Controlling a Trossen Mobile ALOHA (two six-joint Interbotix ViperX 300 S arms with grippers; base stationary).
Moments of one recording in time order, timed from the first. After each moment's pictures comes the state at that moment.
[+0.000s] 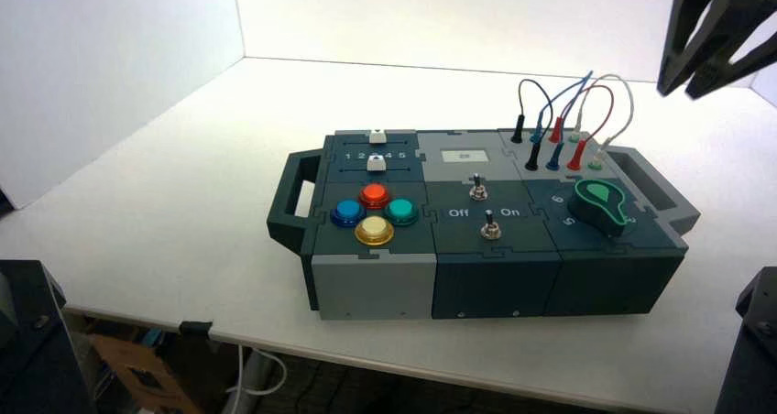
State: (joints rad) left arm -0.39 -0.88 0.75 -0.08 0.64 0.01; right arm 0.19 -0.63 0.96 0.14 1.05 0.11
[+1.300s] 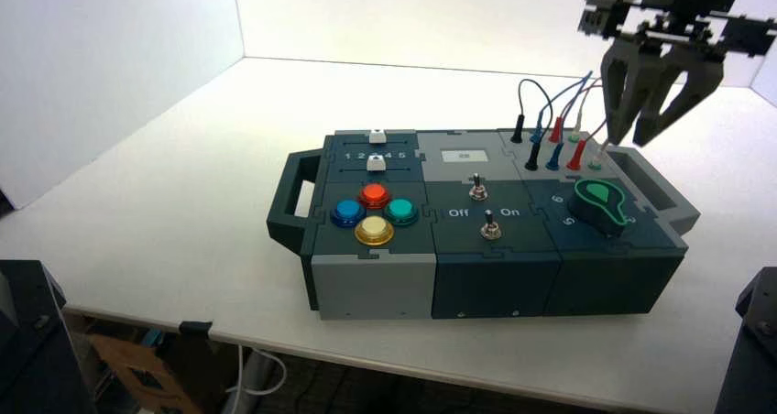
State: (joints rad) left arm -0.39 -0.86 0.72 -0.08 0.63 0.02; right arm 0.19 -0.17 0.82 0.14 1.05 0.02
